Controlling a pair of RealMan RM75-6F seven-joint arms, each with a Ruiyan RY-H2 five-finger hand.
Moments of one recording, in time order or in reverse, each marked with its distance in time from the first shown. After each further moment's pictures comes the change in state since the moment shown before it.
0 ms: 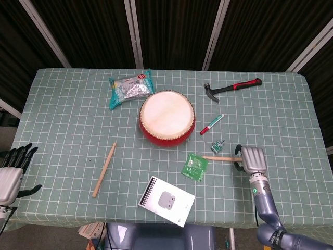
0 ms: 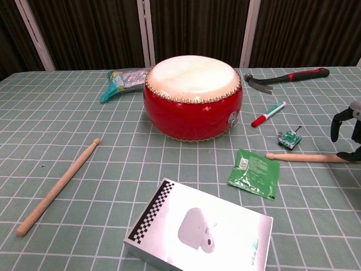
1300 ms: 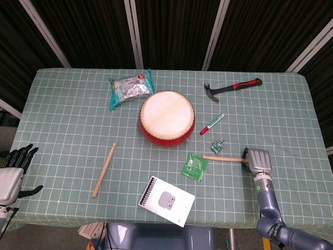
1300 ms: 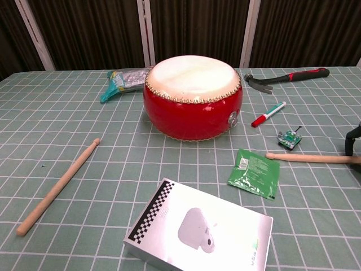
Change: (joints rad) left arm -0.004 0.011 -0.001 -0.038 -0.033 -0.025 -0.015; right arm 0.032 -0.060 -0.035 0.190 0.116 -0.073 0.030
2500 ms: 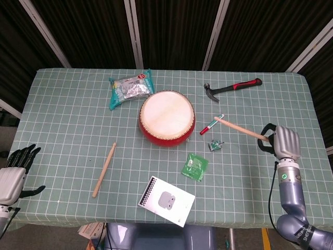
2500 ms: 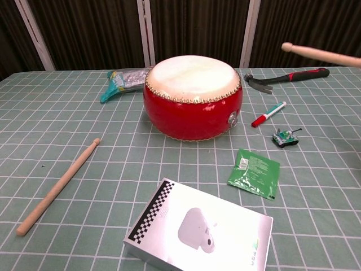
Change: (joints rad) left arm -0.009 0.011 0.004 -0.020 0.004 -0.016 -0.013; right arm -0.034 0.368 0.220 -0.481 0.097 0.158 0.127
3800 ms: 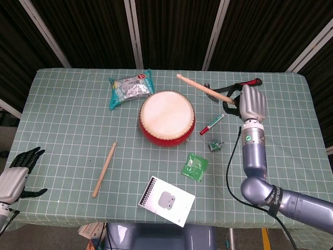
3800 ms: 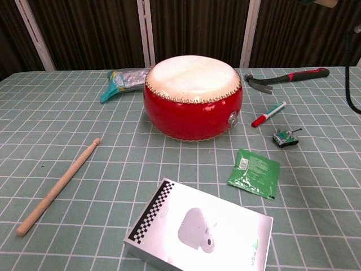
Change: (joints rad) left arm -0.045 0.070 0.019 -0.041 -0.028 -0.120 -0.097; right arm 0.420 -0.092 0.220 0.000 0.419 0.078 -0.219
